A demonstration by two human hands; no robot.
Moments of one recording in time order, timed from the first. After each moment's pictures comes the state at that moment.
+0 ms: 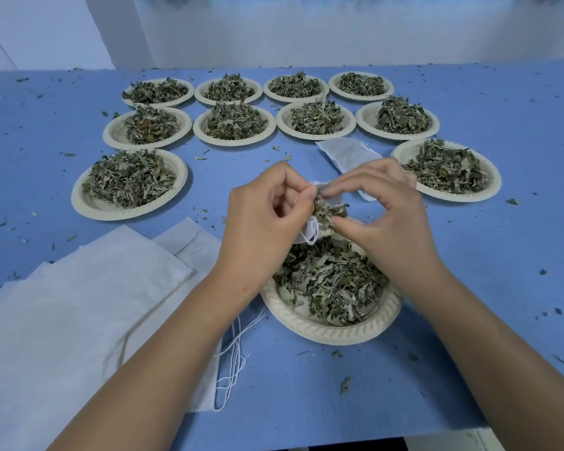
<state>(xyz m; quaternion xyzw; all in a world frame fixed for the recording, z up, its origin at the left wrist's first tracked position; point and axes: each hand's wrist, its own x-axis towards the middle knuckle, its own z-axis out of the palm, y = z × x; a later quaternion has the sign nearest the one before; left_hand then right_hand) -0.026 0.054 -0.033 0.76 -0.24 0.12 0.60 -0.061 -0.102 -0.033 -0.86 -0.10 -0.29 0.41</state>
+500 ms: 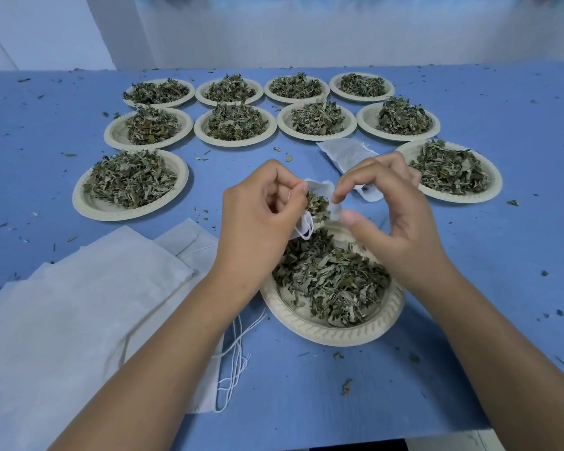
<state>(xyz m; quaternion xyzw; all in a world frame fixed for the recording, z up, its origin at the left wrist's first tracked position) -0.022 0.056 -0.034 0.75 -0.21 0.13 0.61 -0.067 -0.107 -0.026 -0.84 -0.17 -0.28 0.43</state>
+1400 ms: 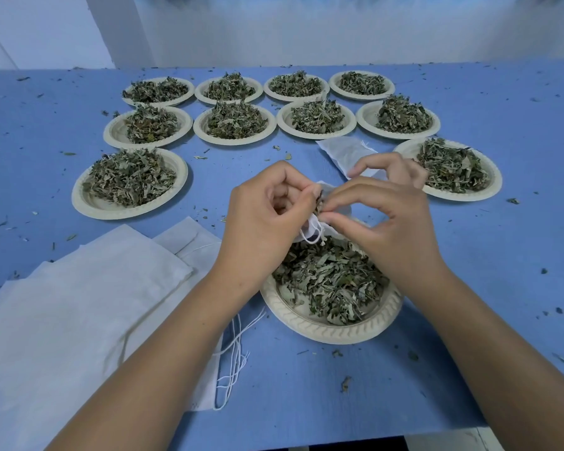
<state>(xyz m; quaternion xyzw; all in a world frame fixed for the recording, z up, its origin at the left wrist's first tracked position) -0.028 0.054 -0.030 0.73 -0.24 0.08 0.64 -0.063 -0.102 -0.030 -0.87 -0.16 -0.34 0.33</state>
